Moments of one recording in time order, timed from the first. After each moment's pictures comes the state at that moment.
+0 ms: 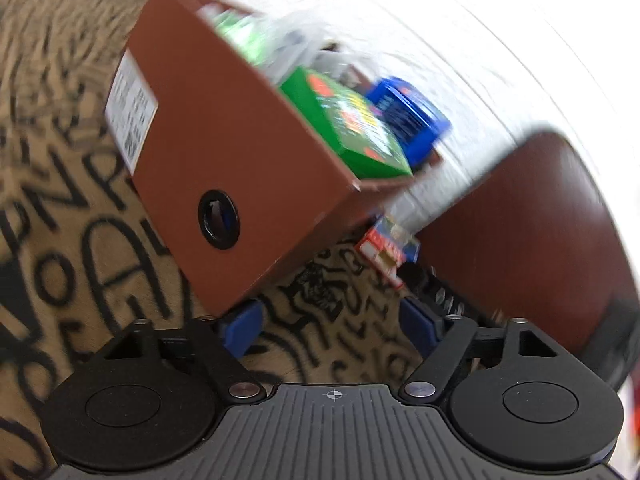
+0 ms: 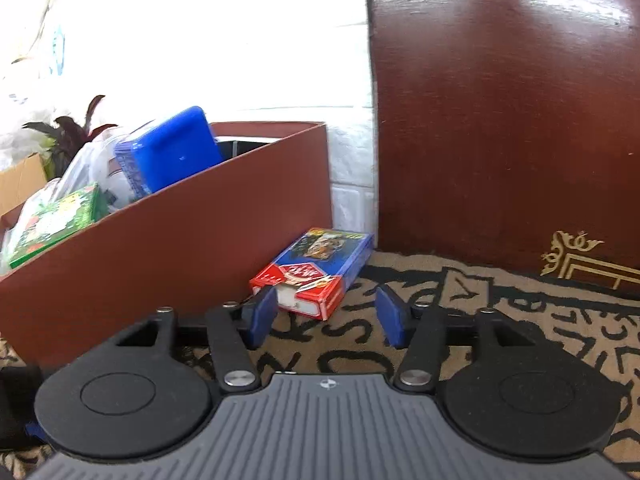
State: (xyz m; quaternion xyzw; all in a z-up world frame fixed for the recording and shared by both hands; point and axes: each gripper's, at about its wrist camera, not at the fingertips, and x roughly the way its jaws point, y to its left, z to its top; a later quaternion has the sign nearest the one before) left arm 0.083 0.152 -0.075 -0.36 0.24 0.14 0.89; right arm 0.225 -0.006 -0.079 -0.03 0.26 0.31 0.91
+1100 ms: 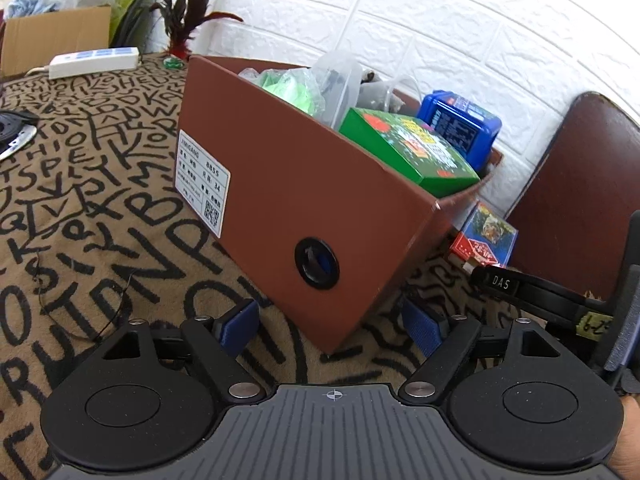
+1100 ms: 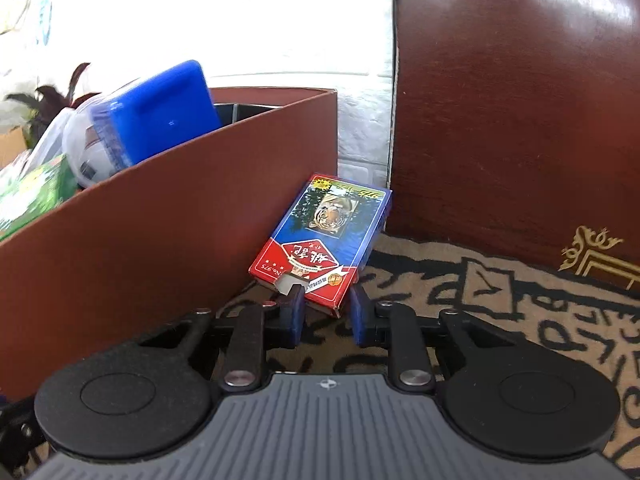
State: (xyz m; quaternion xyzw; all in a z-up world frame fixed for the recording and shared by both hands) left arm 0.074 0.152 -0.078 -0.25 0.25 0.25 0.90; right arm 0.231 0.021 -0.089 -0.06 0.28 0.29 0.91
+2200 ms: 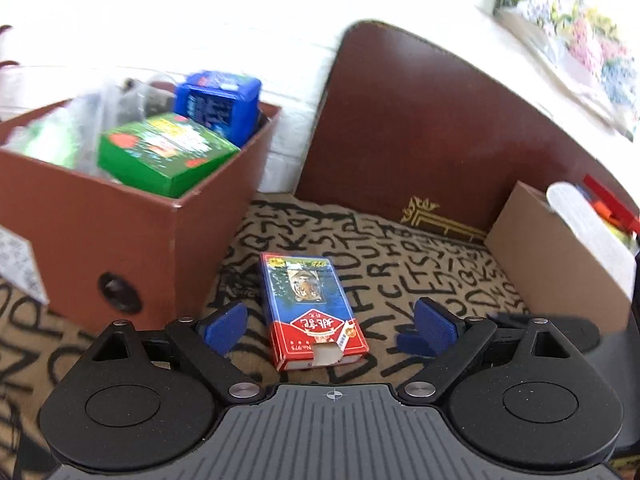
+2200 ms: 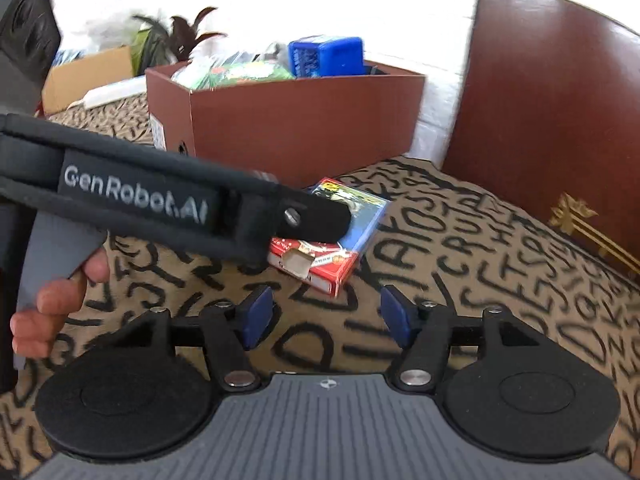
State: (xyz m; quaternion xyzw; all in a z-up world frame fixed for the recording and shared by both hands) left arm 0.087 0.125 -0.067 -0.13 0.27 -0.07 0.95; right arm 0.106 -0.037 -0.081 -0.16 0.28 0.39 0.86
